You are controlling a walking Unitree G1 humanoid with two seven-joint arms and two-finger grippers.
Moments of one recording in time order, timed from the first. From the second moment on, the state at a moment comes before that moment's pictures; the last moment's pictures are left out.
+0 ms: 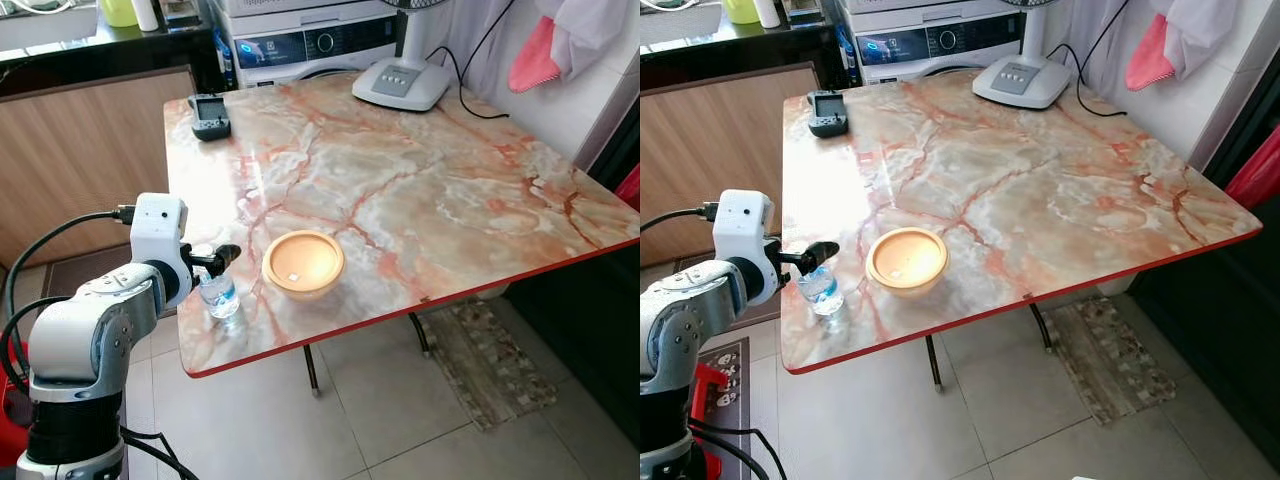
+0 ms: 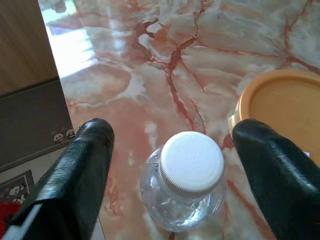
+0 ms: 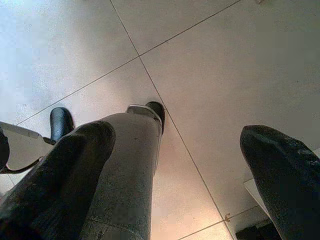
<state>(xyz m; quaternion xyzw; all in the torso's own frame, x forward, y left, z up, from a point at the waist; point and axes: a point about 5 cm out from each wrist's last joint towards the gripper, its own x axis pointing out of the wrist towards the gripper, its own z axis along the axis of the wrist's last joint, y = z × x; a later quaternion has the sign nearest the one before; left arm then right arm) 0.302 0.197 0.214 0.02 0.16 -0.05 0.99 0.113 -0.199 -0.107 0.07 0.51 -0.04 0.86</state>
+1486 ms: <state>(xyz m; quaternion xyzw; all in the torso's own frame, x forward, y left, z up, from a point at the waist) 0.300 0.201 0.213 0.05 0.19 -0.07 0.98 0.115 -0.198 -0.107 0.07 0.51 -0.04 0.86</state>
